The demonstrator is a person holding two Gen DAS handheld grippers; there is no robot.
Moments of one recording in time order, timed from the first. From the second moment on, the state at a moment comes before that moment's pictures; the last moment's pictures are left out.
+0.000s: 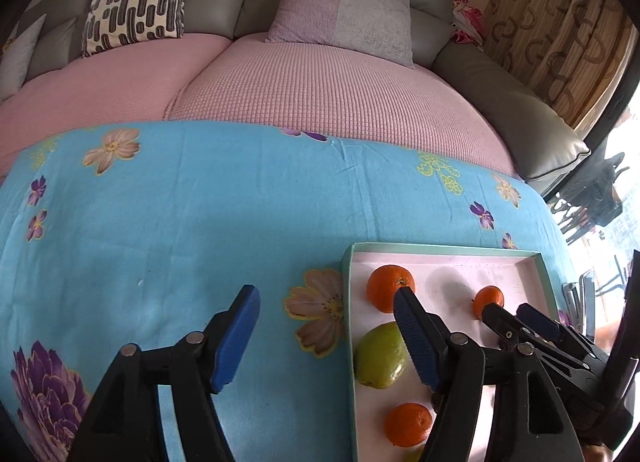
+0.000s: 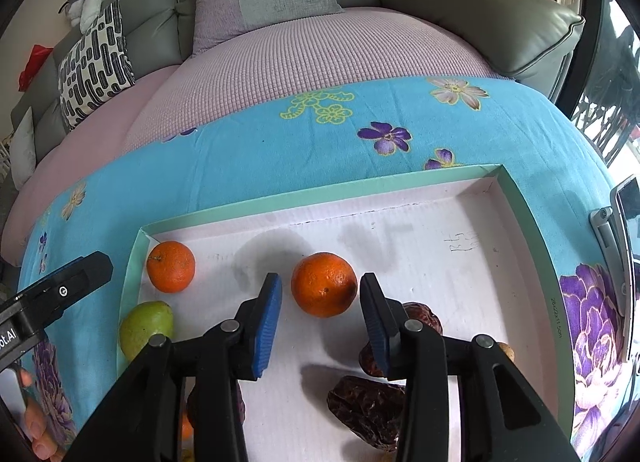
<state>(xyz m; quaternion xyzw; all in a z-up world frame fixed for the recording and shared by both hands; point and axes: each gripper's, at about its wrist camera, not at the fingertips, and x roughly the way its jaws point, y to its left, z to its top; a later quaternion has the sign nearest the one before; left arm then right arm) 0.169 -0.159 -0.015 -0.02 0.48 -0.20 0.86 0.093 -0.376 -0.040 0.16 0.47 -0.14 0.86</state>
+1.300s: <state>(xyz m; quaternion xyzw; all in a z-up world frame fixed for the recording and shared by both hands) 0.045 -0.049 -0.008 0.11 0.46 0.02 0.88 -0.005 -0.255 0.000 0.07 0.44 -0.10 0.89</state>
